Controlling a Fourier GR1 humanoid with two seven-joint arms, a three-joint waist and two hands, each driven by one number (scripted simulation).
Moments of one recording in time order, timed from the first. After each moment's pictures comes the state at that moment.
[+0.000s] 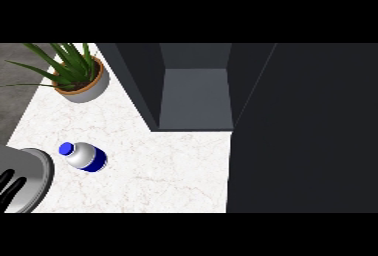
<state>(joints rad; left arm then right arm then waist) 0.52 0.28 0.23 -2.34 0.70 -0.34 0.29 0.43 -0.15 -0.09 -2.41 -0.32 0.25 0.19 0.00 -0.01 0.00</state>
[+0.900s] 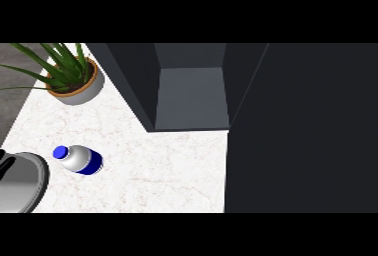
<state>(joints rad) 0.38 0.31 0.36 -2.05 0.62 -0.43 0.20 0.52 -0.15 -0.14 -2.40 -0.38 0.34 0.14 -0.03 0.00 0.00</state>
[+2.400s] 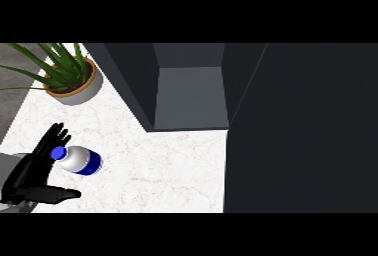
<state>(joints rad) -0.04 0.29 0.31 -1.11 0.09 -0.46 -0.32 0.65 -0.19 -0.22 -2.38 -0.48 0.46 0.01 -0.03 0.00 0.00</state>
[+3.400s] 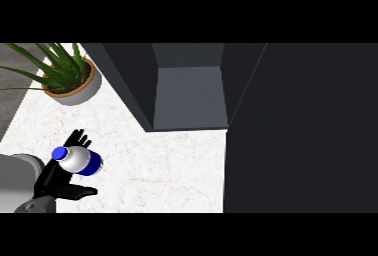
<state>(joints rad) -0.25 0.29 0.32 -0.54 0.01 -0.51 -0.65 0.75 -0.23 -0.24 -2.37 -0.55 0.51 -0.07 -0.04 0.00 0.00</state>
